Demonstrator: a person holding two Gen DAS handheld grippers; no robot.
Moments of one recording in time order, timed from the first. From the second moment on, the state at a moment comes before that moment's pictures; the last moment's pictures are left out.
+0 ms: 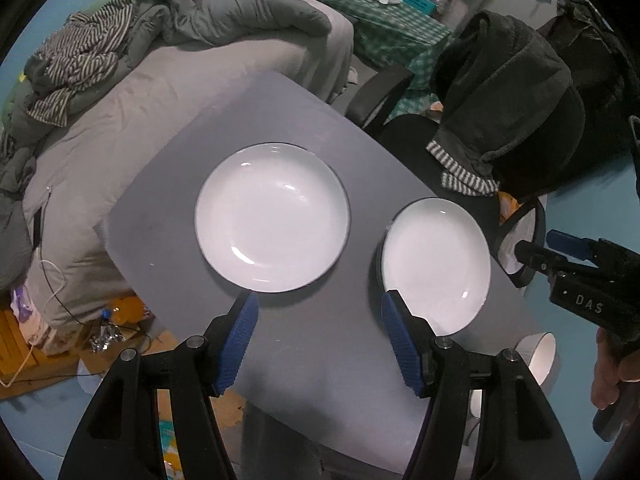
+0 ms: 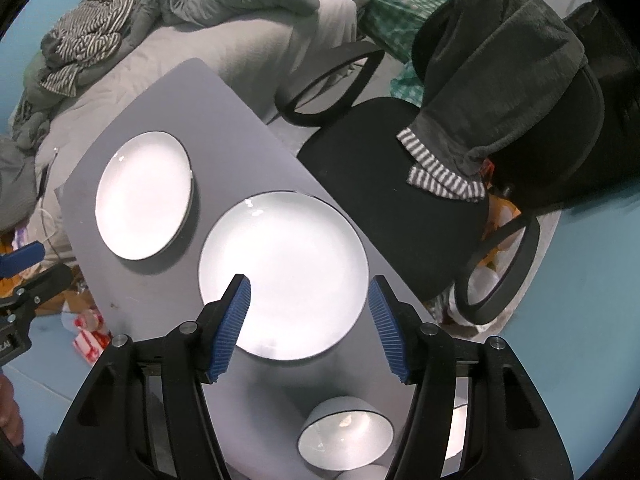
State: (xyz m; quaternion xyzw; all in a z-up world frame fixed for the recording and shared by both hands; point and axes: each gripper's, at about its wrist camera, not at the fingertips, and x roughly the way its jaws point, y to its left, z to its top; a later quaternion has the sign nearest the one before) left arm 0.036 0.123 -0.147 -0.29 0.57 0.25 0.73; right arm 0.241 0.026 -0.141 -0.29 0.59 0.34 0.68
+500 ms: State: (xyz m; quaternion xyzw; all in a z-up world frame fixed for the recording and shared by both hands) left arm 0.021 0.187 -0.173 -0.25 0.60 0.22 0.73; right arm 0.224 0.087 -0.151 -0.27 0.60 0.35 0.67
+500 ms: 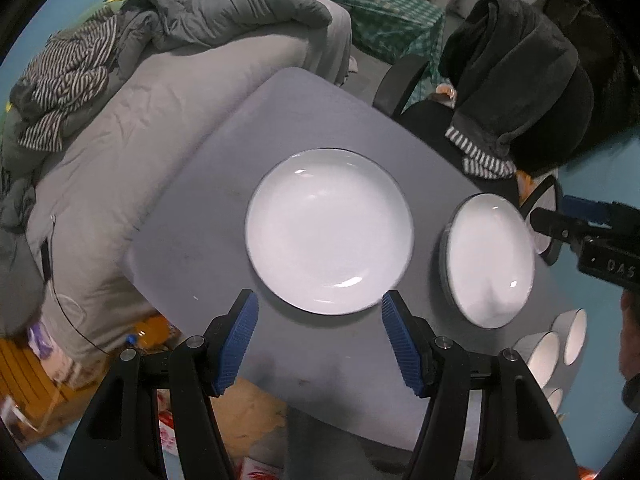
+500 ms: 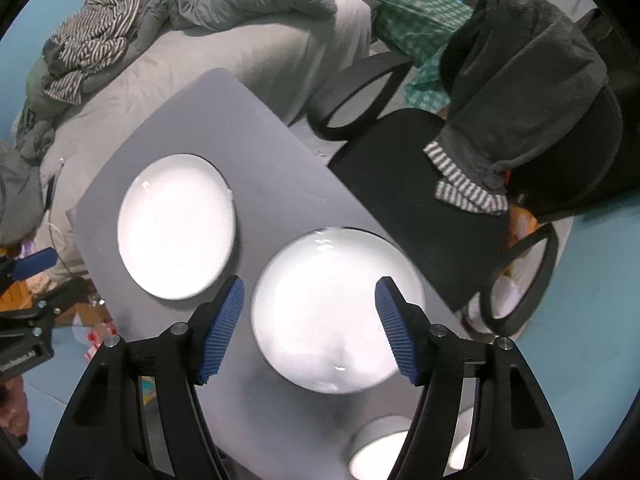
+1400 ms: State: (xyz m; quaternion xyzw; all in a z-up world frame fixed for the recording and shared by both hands) left arm 0.032 0.285 -0.273 -0.28 0.64 0.17 0.69; right arm 0.224 0.175 -0.256 -0.21 0.67 0.33 0.63
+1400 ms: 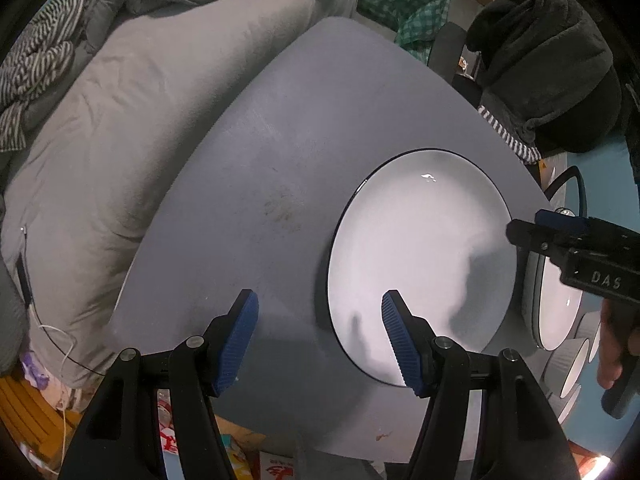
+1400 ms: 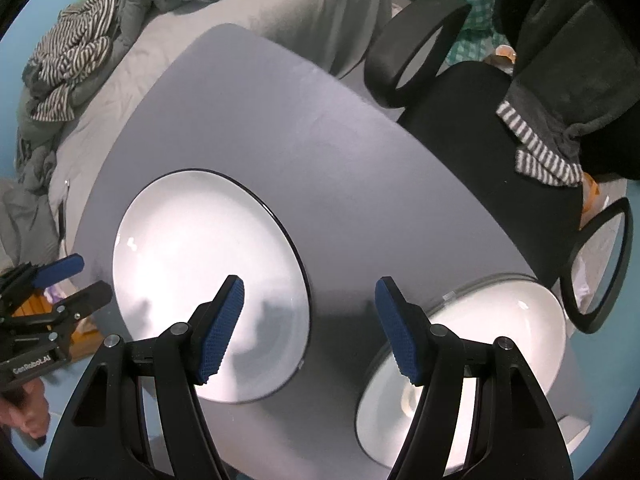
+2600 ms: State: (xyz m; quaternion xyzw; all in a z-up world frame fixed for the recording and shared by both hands) left arm 0.030 0.292 -0.309 -0.31 0.67 0.13 0.67; right arm 0.212 0.178 -0.289 -0.19 0.72 0.31 0.59
